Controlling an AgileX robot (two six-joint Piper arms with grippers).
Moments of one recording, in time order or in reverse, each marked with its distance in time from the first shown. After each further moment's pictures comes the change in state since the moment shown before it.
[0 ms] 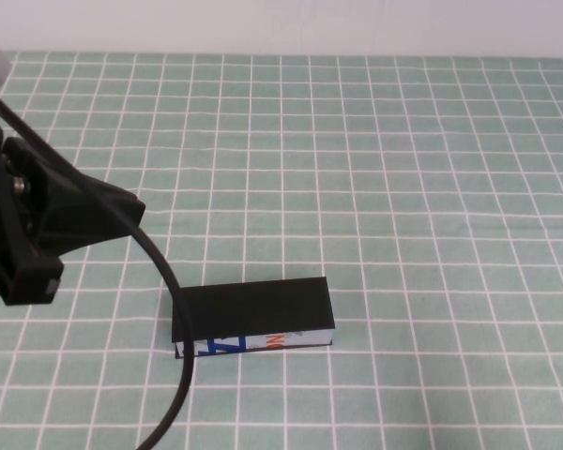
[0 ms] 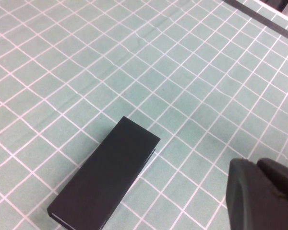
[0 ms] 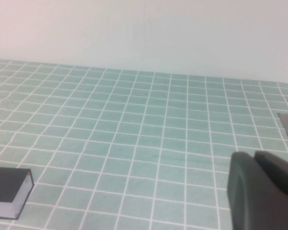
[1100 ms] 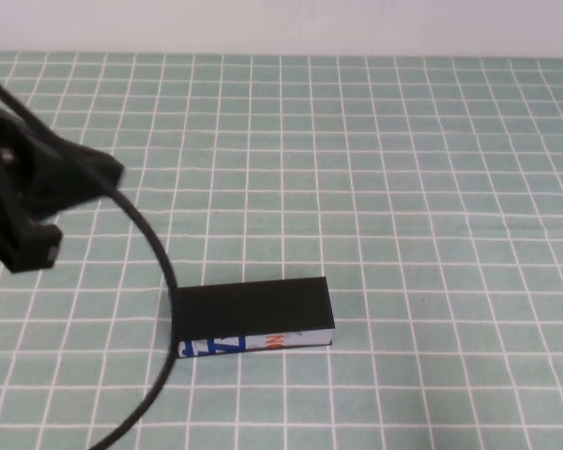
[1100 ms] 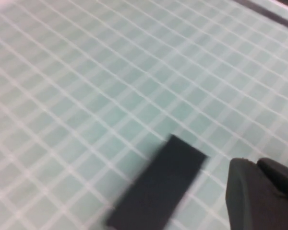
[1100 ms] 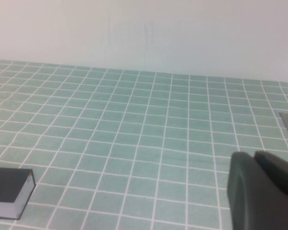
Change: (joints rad) right arm 0.000 0.000 0.000 0.006 -0.002 0.002; left arm 0.000 -0.014 0.009 0.059 -0.129 0.009
